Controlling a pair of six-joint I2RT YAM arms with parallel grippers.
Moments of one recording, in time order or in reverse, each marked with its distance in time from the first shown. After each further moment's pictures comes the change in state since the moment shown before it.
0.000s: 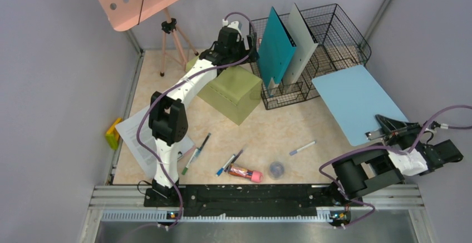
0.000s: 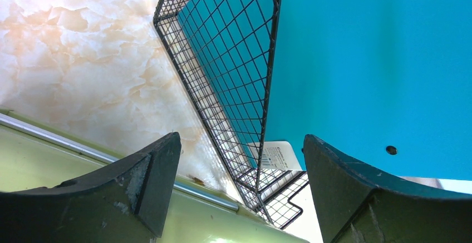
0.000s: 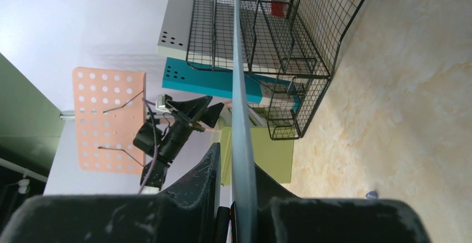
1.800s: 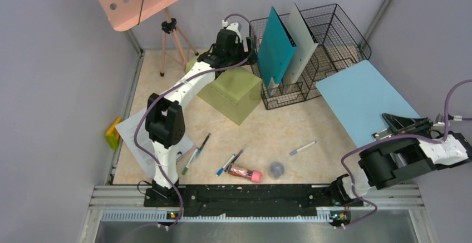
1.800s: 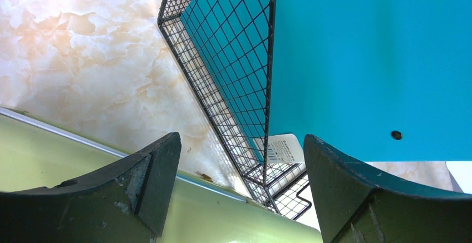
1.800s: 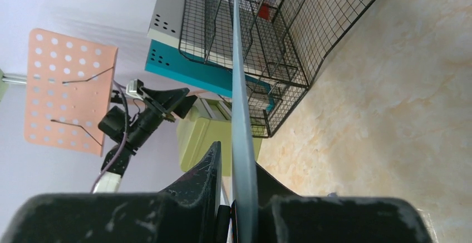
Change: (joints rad) left arm -0.002 -0.050 -0.080 0.044 -0.001 0.045; right arm -0.030 0.279 0.429 -1.119 -0.013 -1.178
